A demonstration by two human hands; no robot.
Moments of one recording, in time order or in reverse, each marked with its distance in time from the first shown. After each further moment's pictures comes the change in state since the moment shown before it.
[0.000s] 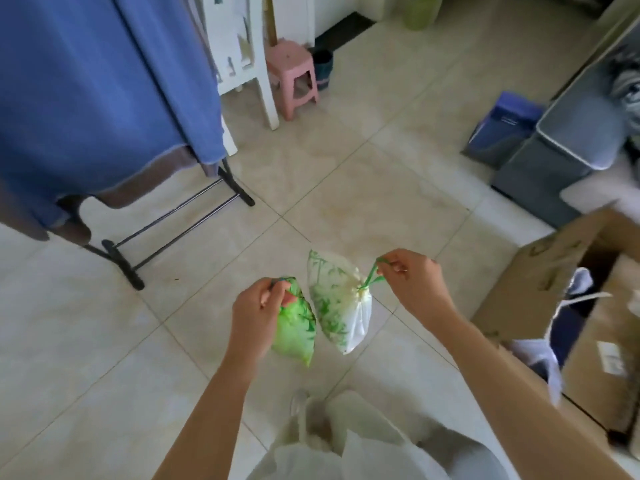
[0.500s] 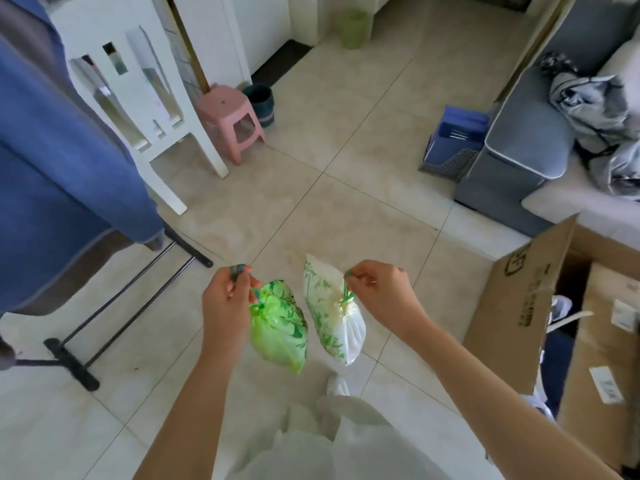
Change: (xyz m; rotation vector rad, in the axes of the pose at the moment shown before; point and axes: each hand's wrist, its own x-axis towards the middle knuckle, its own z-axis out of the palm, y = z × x) left_hand 0.213 0.135 0.135 -0.080 0.060 0.079; right_hand 0.200 0.032 -0.089 0.107 0.010 0.037
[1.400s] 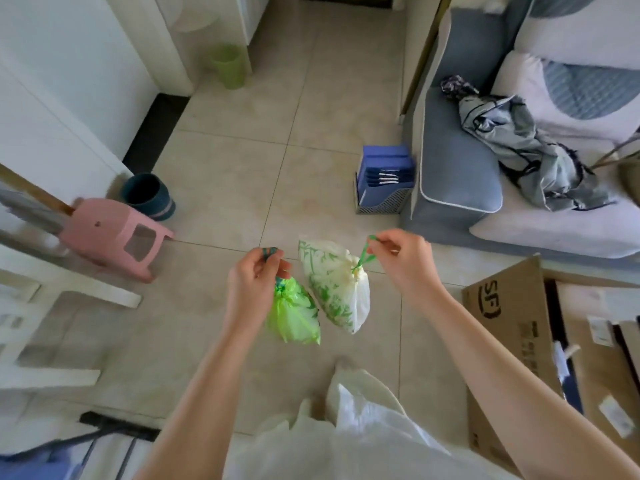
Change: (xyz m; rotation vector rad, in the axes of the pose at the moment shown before) left_hand 0.423 0.195 0.343 -0.019 -0.569 0.091; right_hand 0.449 0.021 -0.209 0.197 0.492 0.288
